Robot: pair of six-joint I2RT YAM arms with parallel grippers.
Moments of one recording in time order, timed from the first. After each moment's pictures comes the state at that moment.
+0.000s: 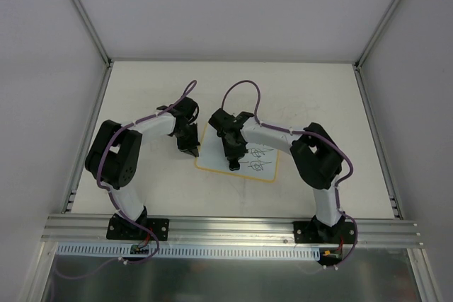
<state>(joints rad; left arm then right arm) -0.43 1.76 1.06 -0.62 0.16 -0.54 0.90 2.01 1.46 -0.81 0.15 0.63</state>
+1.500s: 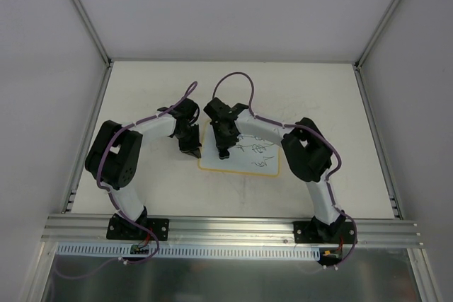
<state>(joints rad) -0.43 1.76 1.04 -0.60 0.19 -0.55 0.86 2.12 1.63 -0.74 0.09 0.54</state>
